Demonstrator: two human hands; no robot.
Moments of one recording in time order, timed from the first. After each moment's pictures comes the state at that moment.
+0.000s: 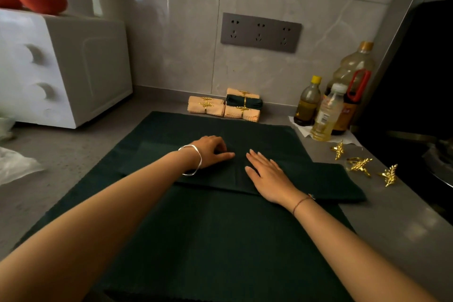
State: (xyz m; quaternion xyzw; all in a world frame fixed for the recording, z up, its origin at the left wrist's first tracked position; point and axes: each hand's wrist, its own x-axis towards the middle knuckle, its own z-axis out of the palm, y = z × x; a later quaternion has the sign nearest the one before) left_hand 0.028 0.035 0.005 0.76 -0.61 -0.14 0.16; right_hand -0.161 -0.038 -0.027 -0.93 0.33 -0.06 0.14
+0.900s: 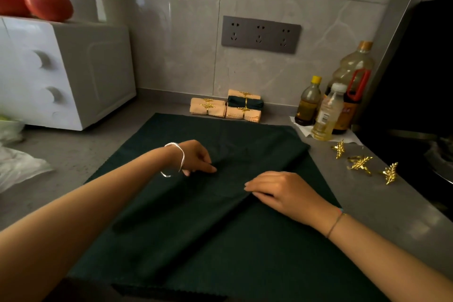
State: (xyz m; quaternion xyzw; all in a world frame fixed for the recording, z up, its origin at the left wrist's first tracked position) left_hand 0.042 0.074 0.017 0.75 -0.57 -0.28 0.16; right_hand -0.212 -0.006 -0.009 -0.99 0.07 -0.15 0.01
